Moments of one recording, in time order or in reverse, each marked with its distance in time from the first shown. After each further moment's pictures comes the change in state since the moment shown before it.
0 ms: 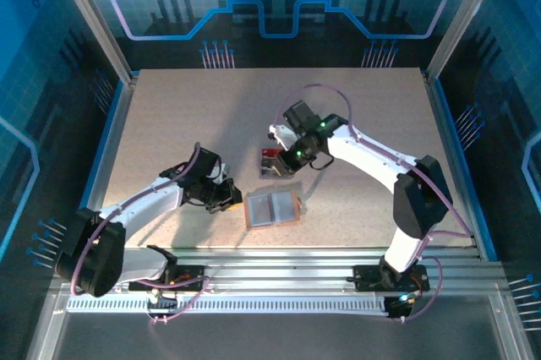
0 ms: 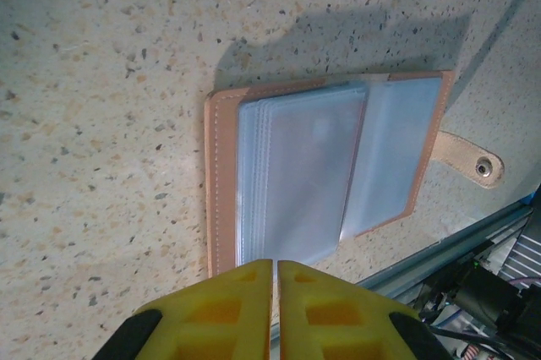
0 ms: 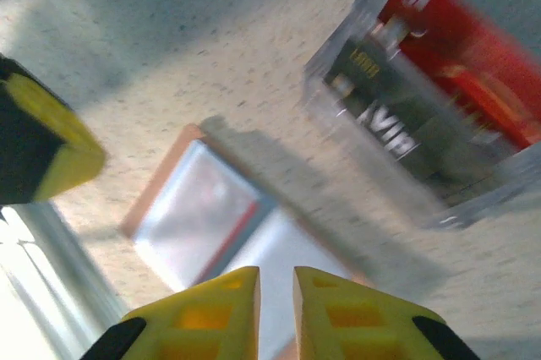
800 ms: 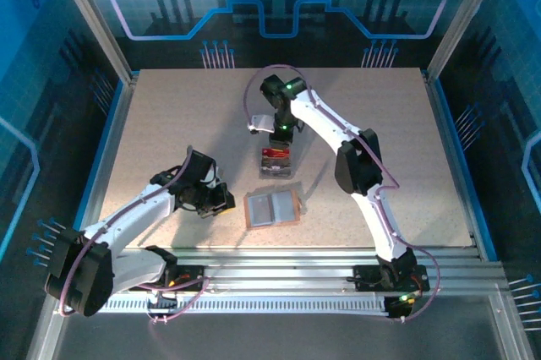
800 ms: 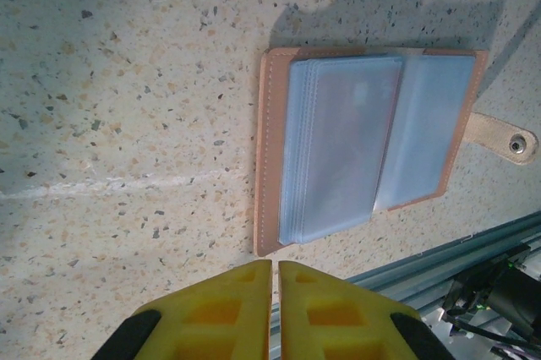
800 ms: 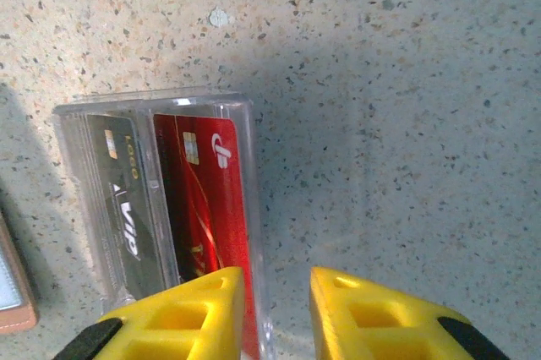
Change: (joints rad) left arm -0.005 -0.134 0.000 -0.170 -0.085 0.024; right arm -0.062 0.671 0.950 -0.541 0.238 -0.934
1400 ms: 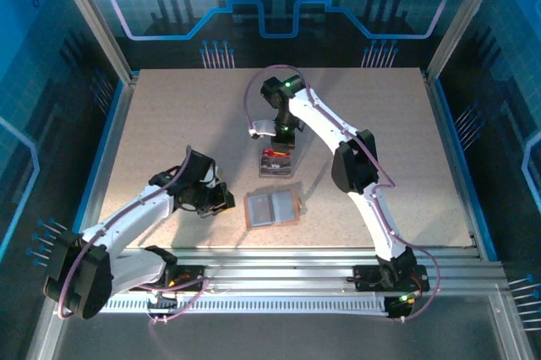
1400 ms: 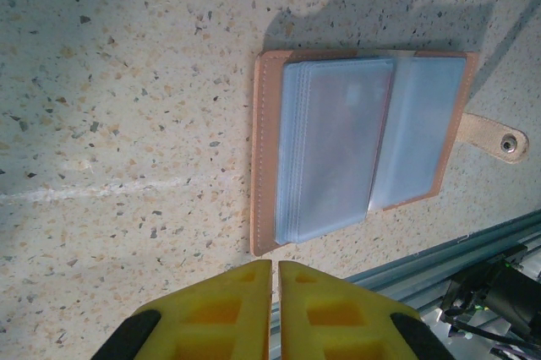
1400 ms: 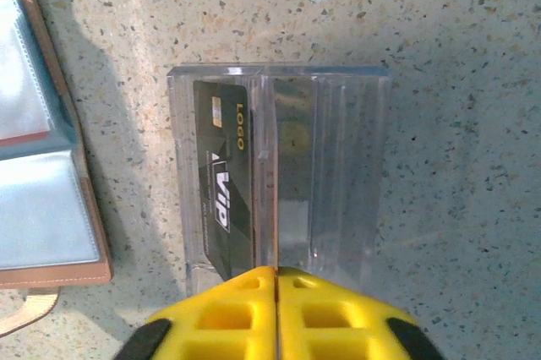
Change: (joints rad) left arm 0.000 -0.016 0.000 -0.001 -0.004 0.000; right arm -0.002 0.078 0.124 -0.185 -0.067 -0.071
